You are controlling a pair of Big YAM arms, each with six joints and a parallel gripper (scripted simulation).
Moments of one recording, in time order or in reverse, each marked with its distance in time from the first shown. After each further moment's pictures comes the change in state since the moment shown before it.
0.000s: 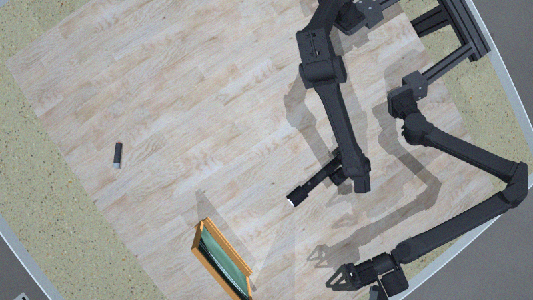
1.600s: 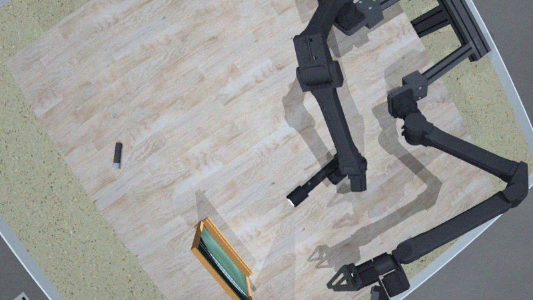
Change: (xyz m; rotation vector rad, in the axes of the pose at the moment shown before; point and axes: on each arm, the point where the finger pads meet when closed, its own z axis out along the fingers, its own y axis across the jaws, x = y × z) left arm -0.003 0.000 -0.002 0.000 -0.008 -0.004; right arm 0.000 0.000 0.025 0.000 0.003 -0.002
